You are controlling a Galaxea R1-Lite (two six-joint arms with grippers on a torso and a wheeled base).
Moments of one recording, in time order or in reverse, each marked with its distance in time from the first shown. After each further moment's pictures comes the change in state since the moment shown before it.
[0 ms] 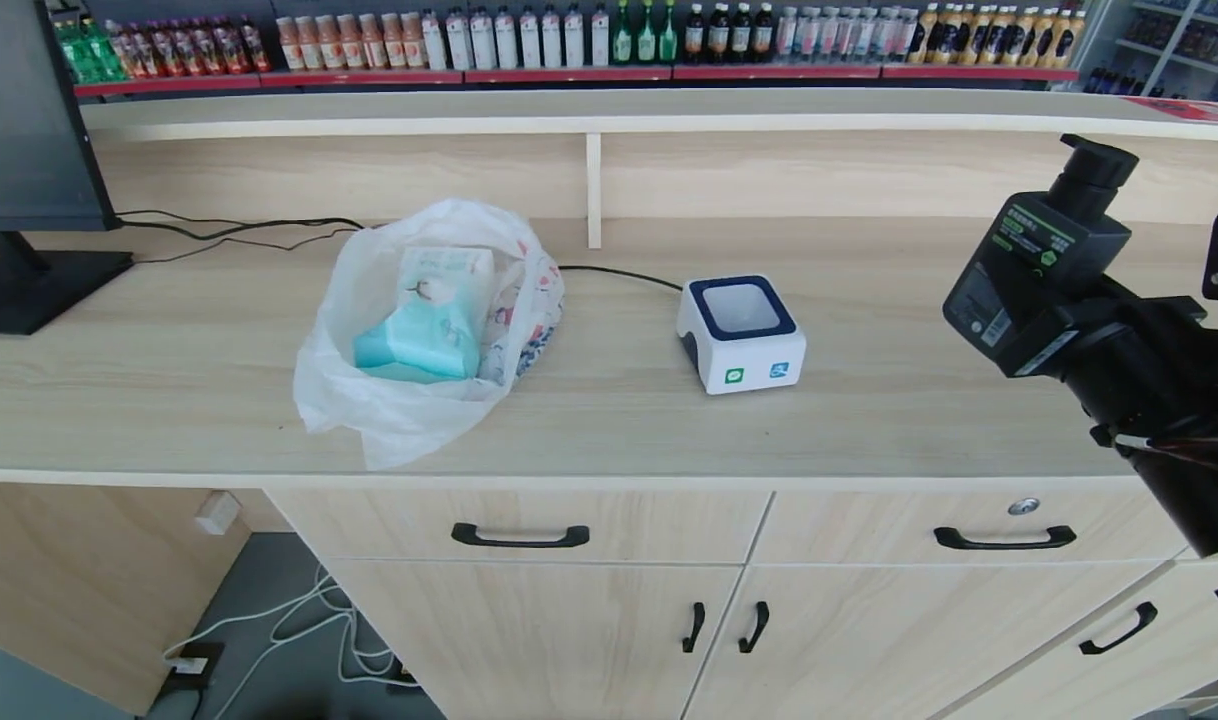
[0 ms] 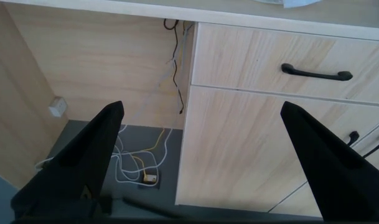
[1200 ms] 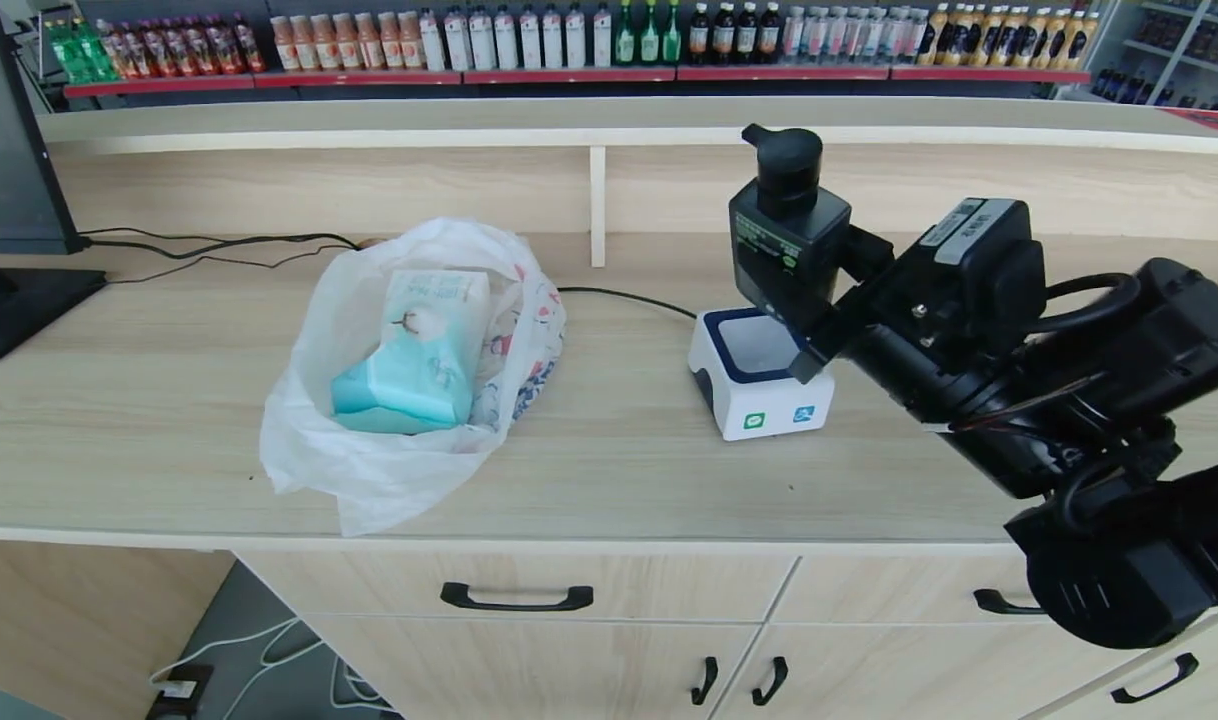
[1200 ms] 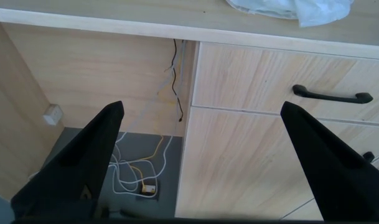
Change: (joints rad) left arm -0.001 0.000 0.000 0.000 0.000 0.004; right arm 0.248 0.223 -0.312 0.001 0.364 -0.449
